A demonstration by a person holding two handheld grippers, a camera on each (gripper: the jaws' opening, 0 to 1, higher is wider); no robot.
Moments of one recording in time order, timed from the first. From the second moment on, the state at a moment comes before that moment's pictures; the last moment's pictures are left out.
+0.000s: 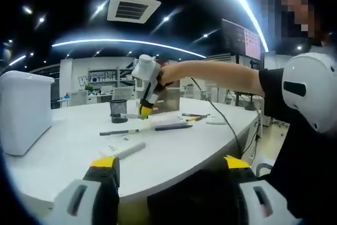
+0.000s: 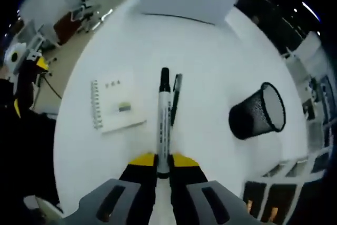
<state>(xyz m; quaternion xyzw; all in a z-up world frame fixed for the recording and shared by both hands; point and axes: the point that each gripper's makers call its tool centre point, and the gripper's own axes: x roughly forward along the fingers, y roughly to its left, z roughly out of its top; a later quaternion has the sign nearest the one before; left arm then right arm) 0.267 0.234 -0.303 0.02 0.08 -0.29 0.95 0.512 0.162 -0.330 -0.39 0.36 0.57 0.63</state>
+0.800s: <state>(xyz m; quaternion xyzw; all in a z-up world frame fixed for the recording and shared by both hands) 0.282 0.194 -0.301 0.01 0.09 -0.33 0.94 0.469 0.053 -0.298 -0.27 0.30 0.56 0.72</state>
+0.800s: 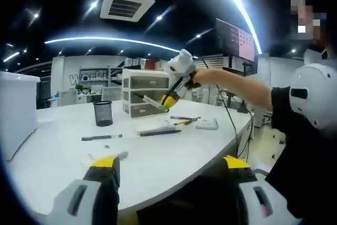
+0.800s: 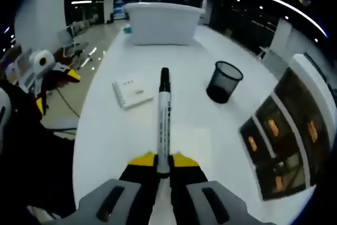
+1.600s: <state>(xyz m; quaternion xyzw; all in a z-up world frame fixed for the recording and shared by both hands) 0.301 0.178 -0.287 0.02 0.08 -0.36 0.93 0.426 0.000 -0.284 -0.18 0.20 0.53 0.80</state>
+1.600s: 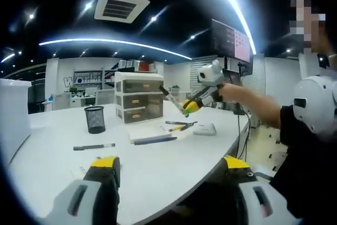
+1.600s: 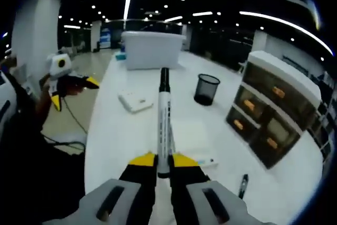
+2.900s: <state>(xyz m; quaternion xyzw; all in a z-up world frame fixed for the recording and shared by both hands) 0.316 0.188 -0.283 0.03 0.07 -0.36 0.93 0.395 -0.020 -0.268 -0.04 0.03 0.42 0.90</state>
